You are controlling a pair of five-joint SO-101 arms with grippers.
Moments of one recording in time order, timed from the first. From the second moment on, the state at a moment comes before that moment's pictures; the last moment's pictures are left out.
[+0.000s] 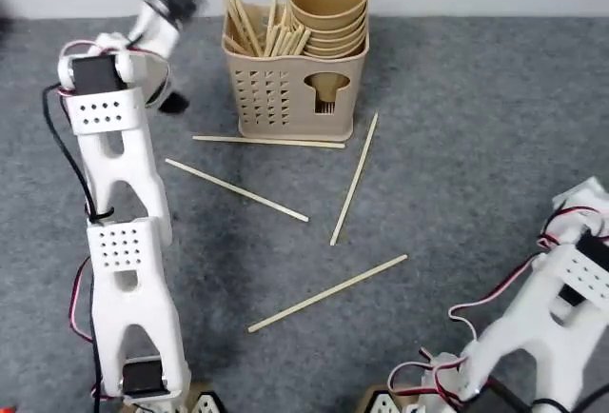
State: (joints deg) left arm -11.3 61.0 -91.3 99.4 -49.4; right arm 38.9 -25.2 44.3 28.7 -20.4
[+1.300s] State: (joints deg) left arm -3.3 80.6 -91.3 91.0 -68.3; right arm 38.9 -25.2 44.3 28.7 -20.4
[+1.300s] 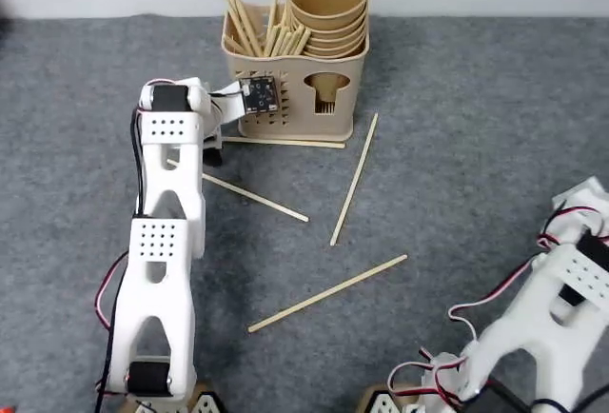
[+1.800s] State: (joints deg) left arm -2.9 82.1 -91.5 91.3 -68.4; right arm 38.9 -25.2 44.3 28.7 -20.4
